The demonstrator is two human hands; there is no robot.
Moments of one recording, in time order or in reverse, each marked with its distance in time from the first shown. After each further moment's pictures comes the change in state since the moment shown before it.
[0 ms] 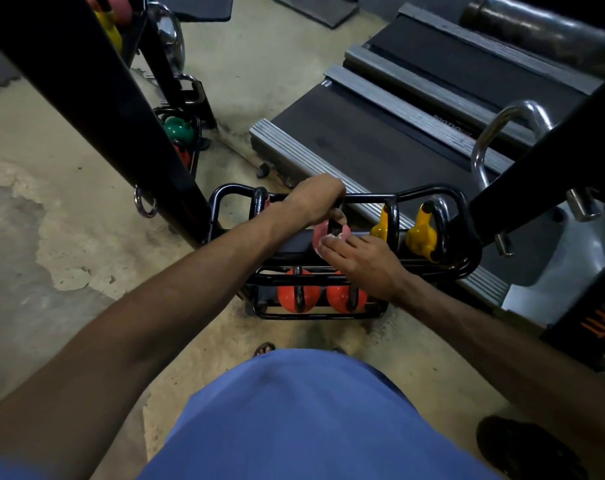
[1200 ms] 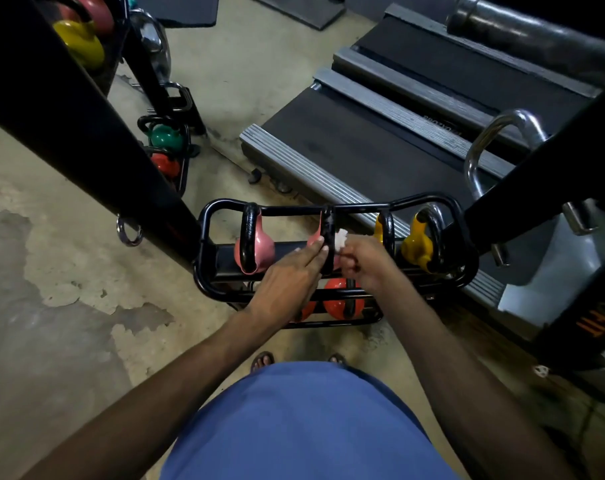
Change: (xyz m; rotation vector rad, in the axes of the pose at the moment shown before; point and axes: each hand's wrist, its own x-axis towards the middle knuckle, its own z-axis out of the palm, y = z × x) left_hand -0.110 -0.004 0.079 -0.006 0.275 0.137; right_hand 0.040 0.015 -0.002 1.847 0.028 1.632
